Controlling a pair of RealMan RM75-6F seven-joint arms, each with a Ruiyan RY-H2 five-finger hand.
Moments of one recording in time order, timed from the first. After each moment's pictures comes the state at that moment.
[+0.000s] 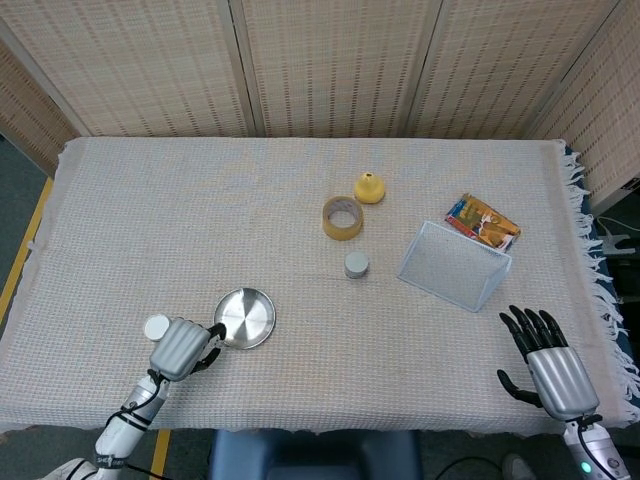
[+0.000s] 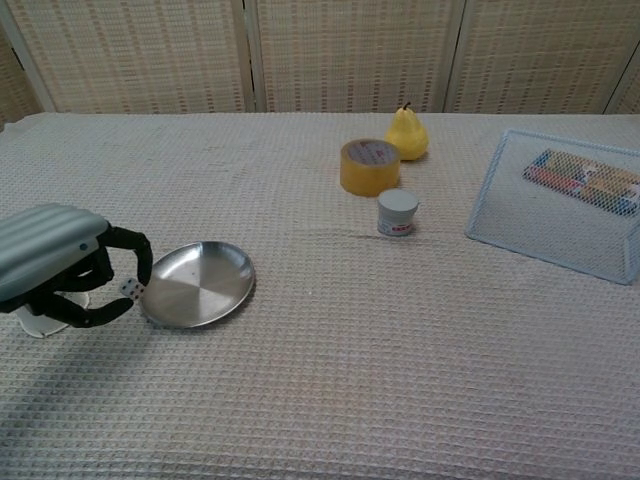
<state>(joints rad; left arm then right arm) -0.43 -1.56 -0.04 -1.42 1.57 1.19 0.28 0.07 -1.14 -0.05 -1.66 -1.61 1.41 -0.17</state>
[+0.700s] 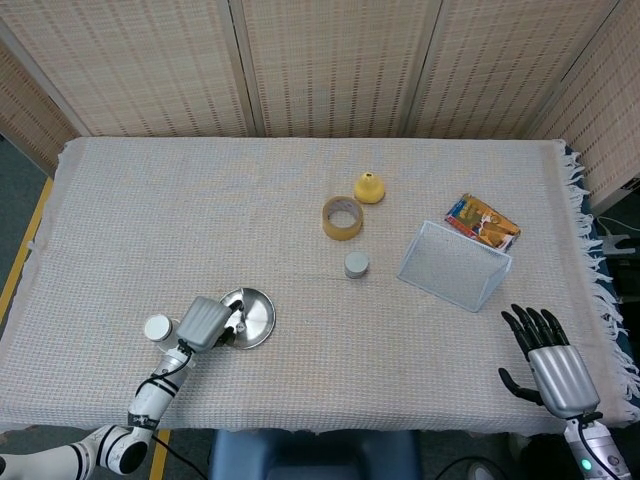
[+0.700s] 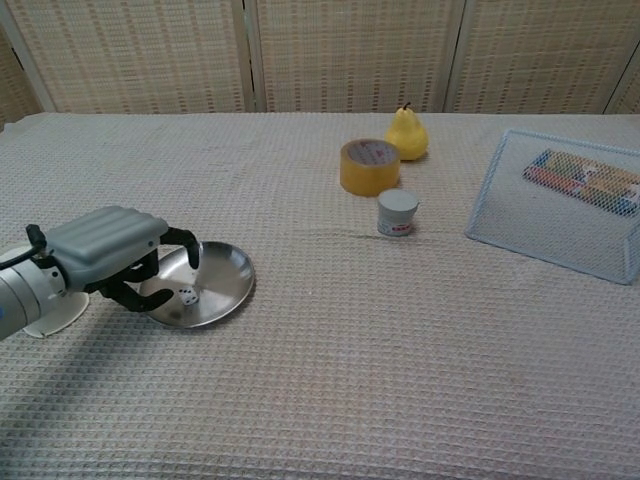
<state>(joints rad) -0.55 -1.68 -0.12 -1.28 1.39 1.02 0.39 0.07 -1.14 -0.04 -1.66 -1.59 1.41 -0.17</state>
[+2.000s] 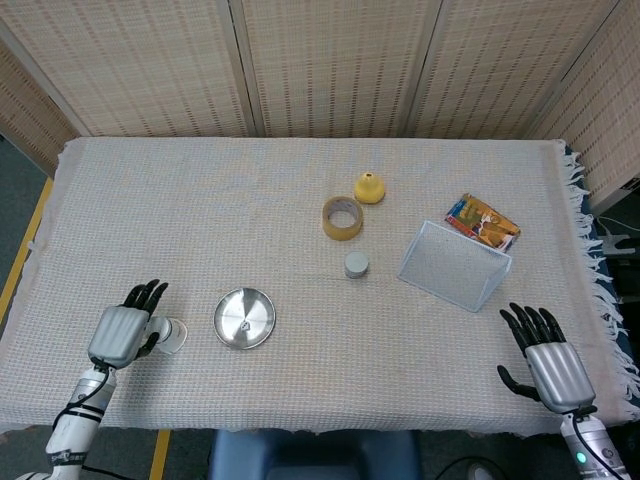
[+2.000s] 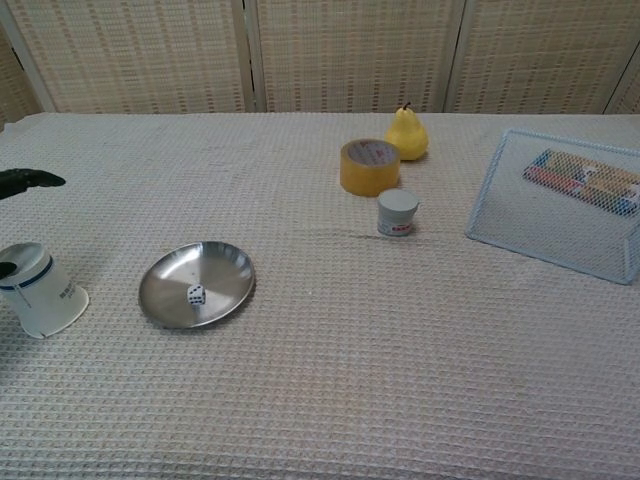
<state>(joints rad) -0.39 -1.33 -0.06 -1.62 1.27 1.20 0.47 0.09 -1.16 -0.03 -1.65 -1.55 1.36 -0.19</state>
